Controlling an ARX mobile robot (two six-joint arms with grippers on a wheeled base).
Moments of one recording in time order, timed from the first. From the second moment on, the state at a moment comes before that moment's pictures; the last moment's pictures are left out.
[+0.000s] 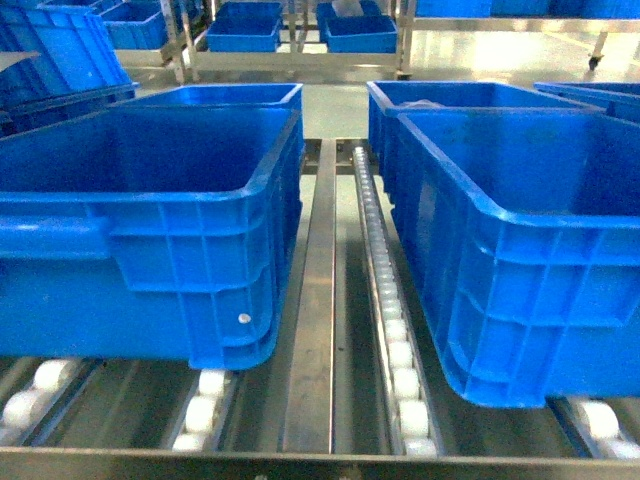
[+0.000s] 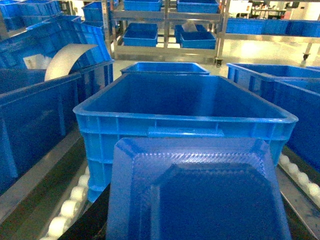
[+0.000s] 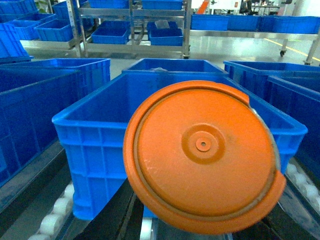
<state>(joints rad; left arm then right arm) 0.00 0.01 0.01 -0.01 0.00 0.00 0.00 0.01 0.01 -0.01 0.00 0.00</state>
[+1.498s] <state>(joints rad) 0.00 0.01 0.01 -0.01 0.00 0.00 0.00 0.01 0.01 -0.01 0.00 0.00</state>
